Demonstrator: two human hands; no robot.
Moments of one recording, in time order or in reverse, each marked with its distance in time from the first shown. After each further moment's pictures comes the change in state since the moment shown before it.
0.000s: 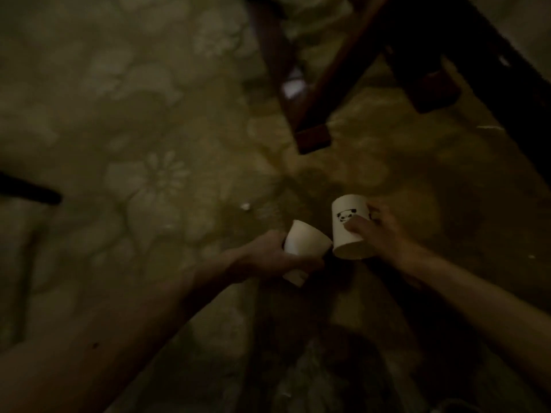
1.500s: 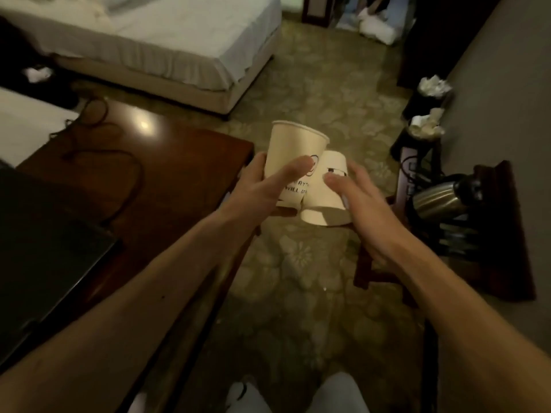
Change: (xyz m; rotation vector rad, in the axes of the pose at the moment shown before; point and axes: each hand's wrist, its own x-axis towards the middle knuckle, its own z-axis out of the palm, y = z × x) left_hand -0.895 0.206 -0.280 -1.062 0.891 0.493; right_hand -0.699 -0.630 0.134 -0.151 -0.687 -0.622
